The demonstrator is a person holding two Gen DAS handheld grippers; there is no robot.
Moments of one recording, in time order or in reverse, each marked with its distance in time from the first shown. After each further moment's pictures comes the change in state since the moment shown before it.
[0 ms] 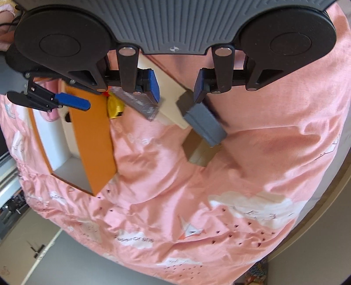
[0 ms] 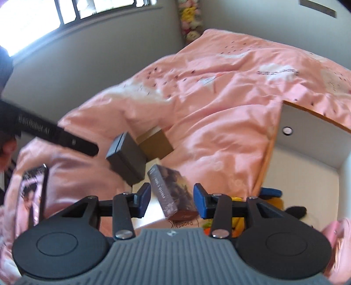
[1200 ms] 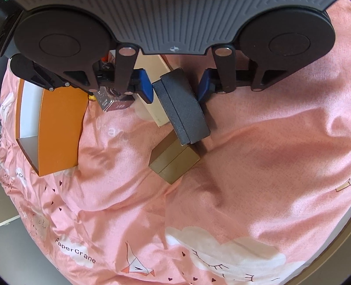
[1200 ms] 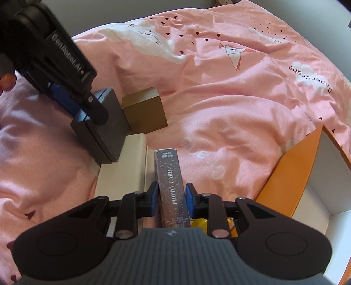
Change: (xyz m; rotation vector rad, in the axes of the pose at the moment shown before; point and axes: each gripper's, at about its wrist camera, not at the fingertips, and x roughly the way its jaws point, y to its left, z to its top) left arm 0.081 0.044 0.046 -0.278 0.248 -0.017; right arm 0.086 0.003 0.035 -0.248 0.259 -0.081
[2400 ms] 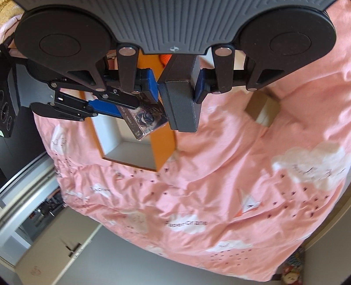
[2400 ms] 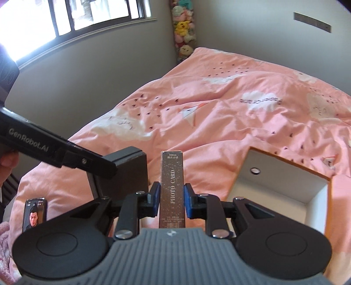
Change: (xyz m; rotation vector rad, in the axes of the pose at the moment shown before) left arm -0.099 -0.133 -0.050 0.406 -0.242 -0.188; right arm -0.141 -0.072 -0.030 0.288 -0.330 0.034
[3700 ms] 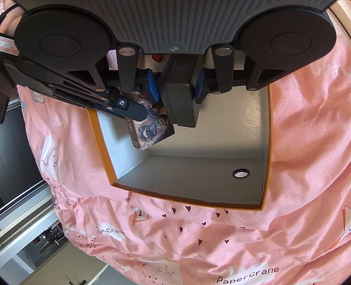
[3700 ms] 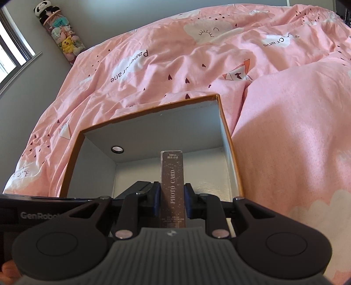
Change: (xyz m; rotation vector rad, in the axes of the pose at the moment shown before) left arm 0.234 -0.101 0.028 0.015 0.172 -0.042; right arm 0.063 -0.216 -0.069 0.553 0.048 -0.199
